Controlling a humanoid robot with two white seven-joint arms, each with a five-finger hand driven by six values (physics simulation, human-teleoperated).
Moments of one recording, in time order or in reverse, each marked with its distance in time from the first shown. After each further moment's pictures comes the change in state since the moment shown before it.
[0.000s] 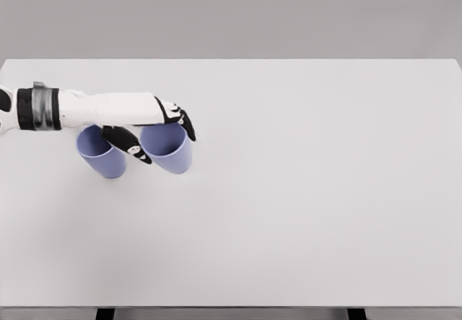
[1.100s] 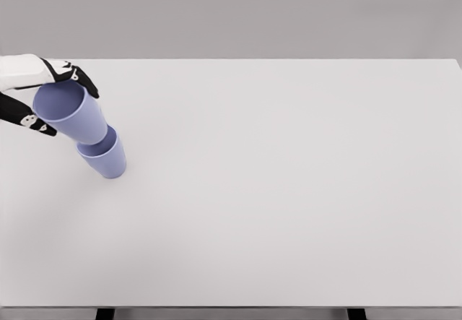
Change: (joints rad) left arm -0.112 0.352 -0.031 -0.035 0.191 -0.001 -0.030; right arm 0.000 0.000 0.000 0.000 0.000 0.000 0.000
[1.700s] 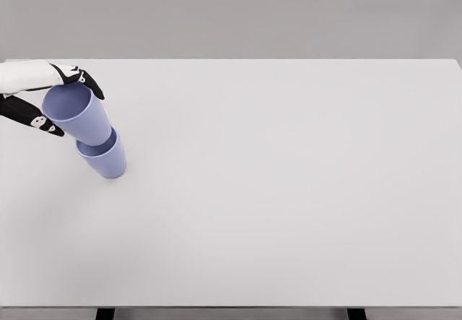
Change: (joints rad) left arm 0.032 -0.061 -0.001 0.083 -0.014 0.000 0.001; right arm 0.000 0.000 0.000 0.000 0.000 0.000 0.000
